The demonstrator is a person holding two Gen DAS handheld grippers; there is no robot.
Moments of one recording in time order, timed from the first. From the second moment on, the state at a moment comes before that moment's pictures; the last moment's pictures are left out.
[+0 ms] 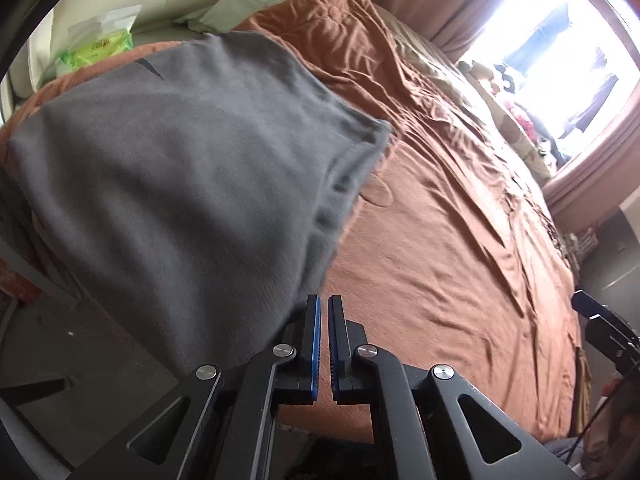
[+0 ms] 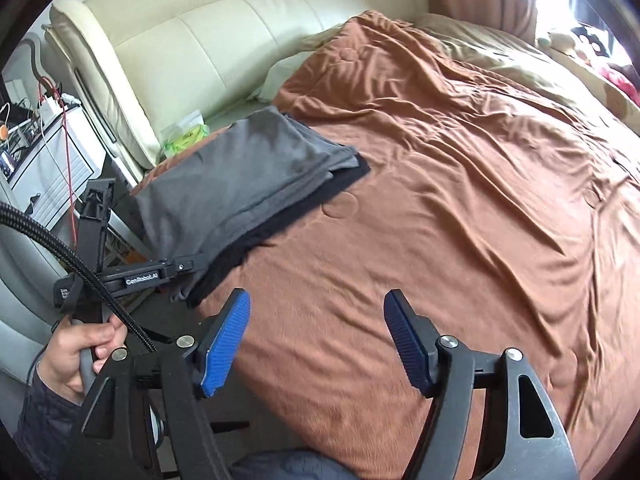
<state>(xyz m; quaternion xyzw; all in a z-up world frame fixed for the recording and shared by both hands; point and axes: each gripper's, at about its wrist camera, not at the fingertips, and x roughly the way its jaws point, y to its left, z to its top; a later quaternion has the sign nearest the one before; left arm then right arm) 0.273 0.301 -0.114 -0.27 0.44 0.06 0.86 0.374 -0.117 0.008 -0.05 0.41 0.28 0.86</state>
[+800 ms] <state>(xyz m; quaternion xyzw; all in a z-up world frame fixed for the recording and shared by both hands) 0.156 0.159 0.026 -0.11 0.31 0.07 0.94 0.218 -0.261 0.072 -0.01 0.32 0.22 0.92</state>
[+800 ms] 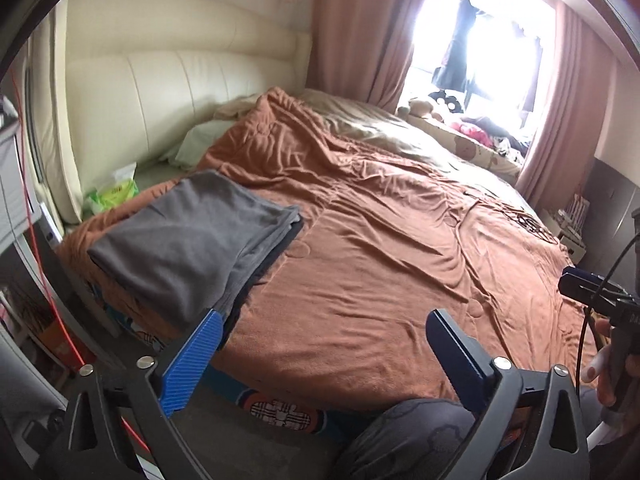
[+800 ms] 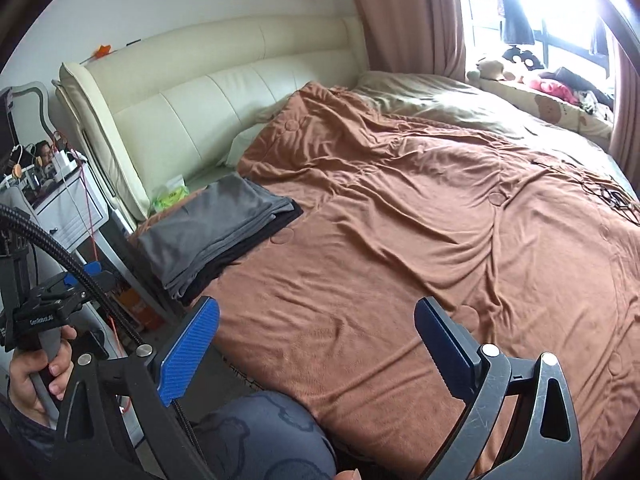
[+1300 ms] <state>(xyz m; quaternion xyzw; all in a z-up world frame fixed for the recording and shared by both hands) 0.086 0.082 0.041 -0.07 0.26 0.08 0.96 0.104 -0.316 0.074 0.00 0.26 0.18 0.95</state>
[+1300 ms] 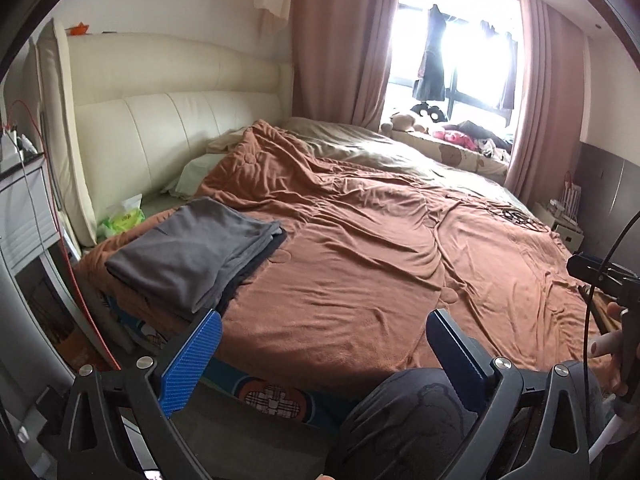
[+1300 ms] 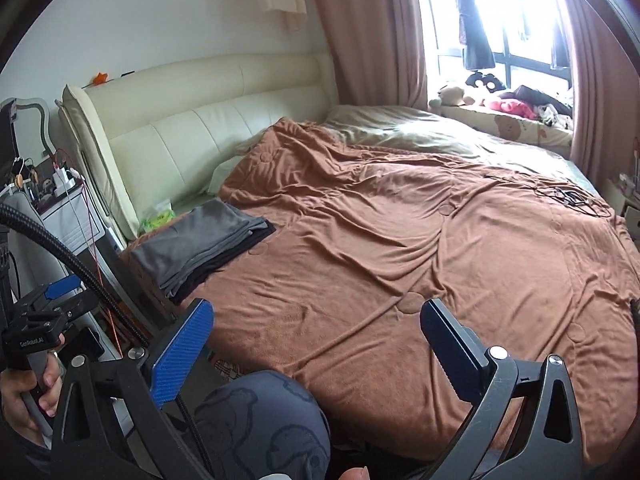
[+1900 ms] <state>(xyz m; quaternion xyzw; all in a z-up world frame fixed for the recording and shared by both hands) 0.042 0.027 0.036 -0.02 0.20 0.05 0.98 0.021 -0.341 0.040 -0.01 0.20 0.13 0.97</state>
